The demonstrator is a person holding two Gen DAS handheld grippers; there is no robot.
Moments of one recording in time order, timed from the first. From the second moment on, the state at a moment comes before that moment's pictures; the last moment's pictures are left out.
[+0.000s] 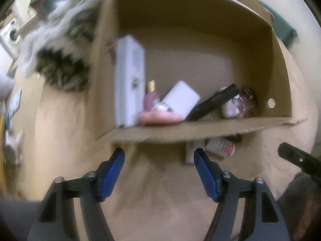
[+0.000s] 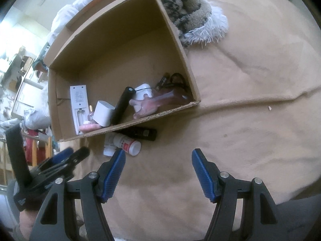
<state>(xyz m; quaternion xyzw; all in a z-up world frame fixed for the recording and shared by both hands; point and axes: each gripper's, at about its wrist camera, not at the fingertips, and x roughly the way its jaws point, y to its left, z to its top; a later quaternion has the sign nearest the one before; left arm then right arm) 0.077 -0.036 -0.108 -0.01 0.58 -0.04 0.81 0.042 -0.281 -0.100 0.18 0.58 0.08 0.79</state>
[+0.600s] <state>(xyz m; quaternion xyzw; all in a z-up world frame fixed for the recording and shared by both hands) 0.107 -0.066 -0.155 -0.03 0.63 -0.11 0.77 0.053 -0.268 -0.110 0.17 0.60 0.09 0.78</state>
